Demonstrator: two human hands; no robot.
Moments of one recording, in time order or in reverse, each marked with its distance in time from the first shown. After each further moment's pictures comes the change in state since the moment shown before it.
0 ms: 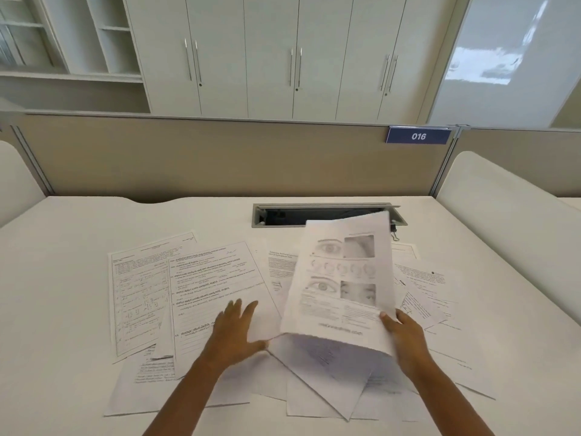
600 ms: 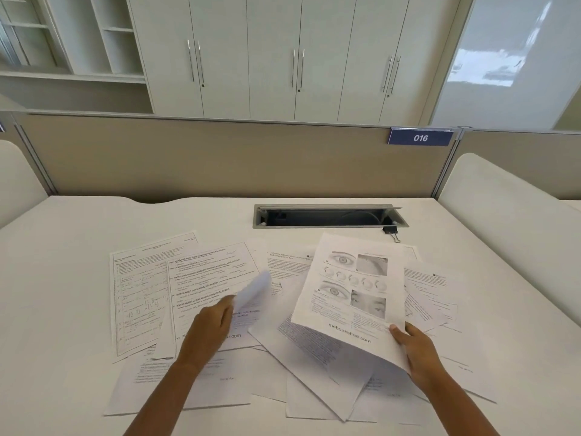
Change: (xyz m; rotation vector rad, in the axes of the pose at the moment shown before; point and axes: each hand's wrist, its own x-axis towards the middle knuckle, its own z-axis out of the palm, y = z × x) left_hand -0.010 -0.022 -0.019 -0.328 0.477 0.048; right_hand -0.004 0.005 -0.018 0.038 -0.026 0.125
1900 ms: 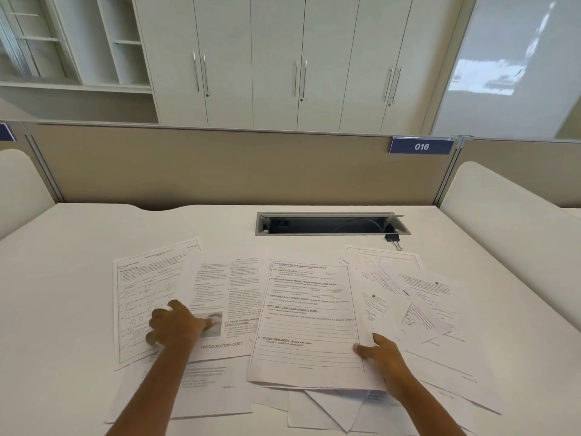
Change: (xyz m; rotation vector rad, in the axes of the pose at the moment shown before) left_hand 0.036 -0.038 -0.011 0.485 -0.133 -0.811; right_hand -0.010 0.009 0.041 -0.212 -0.173 -0.028
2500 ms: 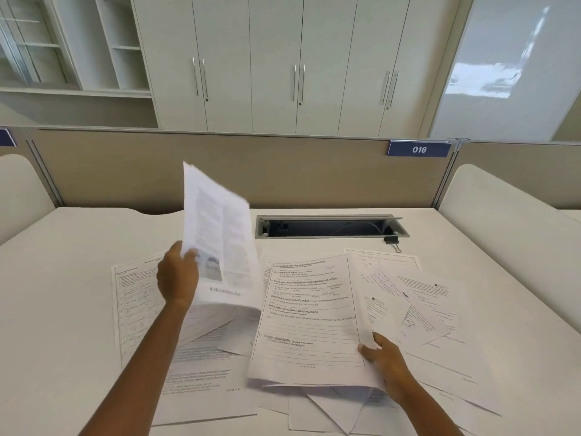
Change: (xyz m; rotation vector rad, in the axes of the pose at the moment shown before) left_hand -0.027 0.035 -0.090 -0.875 0.394 0.308; right_hand 0.000 0.004 0.002 0.048 0.047 -0.020
